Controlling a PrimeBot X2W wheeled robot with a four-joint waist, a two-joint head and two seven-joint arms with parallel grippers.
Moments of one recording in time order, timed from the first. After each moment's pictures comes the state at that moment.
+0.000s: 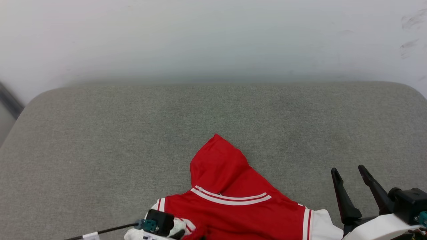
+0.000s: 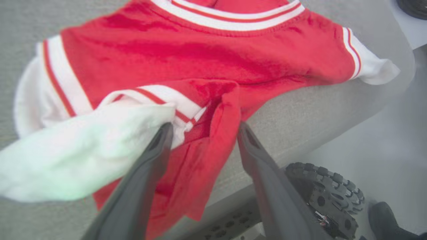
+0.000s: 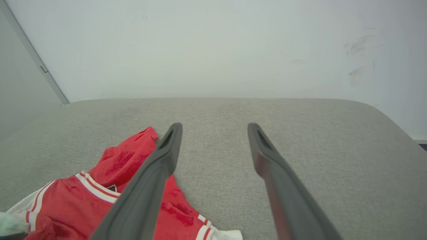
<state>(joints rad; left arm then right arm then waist) 0.06 0.33 -0.55 0.02 -0.60 0.04 0.43 0.16 -0.06 -0.01 -0.24 0.18 0.13 0.13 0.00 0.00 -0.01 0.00</state>
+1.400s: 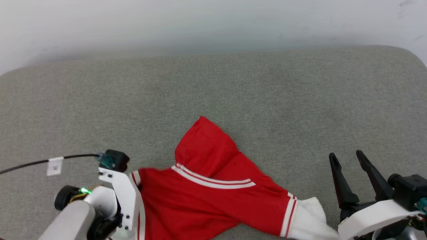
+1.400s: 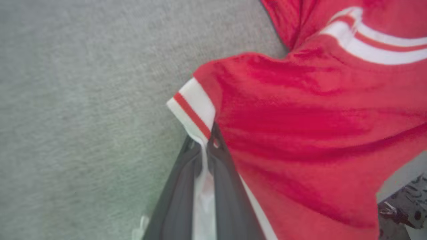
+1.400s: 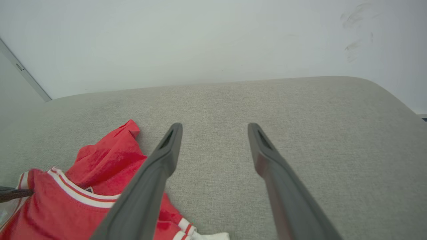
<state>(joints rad) -0.30 0.48 -0.48 0.30 -0.64 -0.04 0.57 0.08 -0.05 -0.01 -0.20 0.20 0.13 0.11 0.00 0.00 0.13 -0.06</state>
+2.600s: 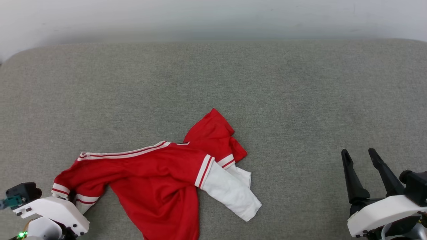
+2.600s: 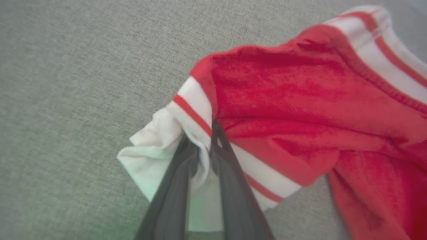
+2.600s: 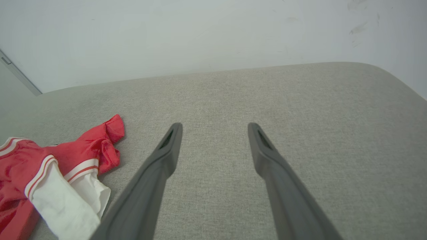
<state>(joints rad) -0.12 0.44 -0.11 0.44 -0.81 0.10 0.15 0.06 -0.05 -0.07 -0.17 0.21 0.13 0.11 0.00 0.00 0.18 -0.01</state>
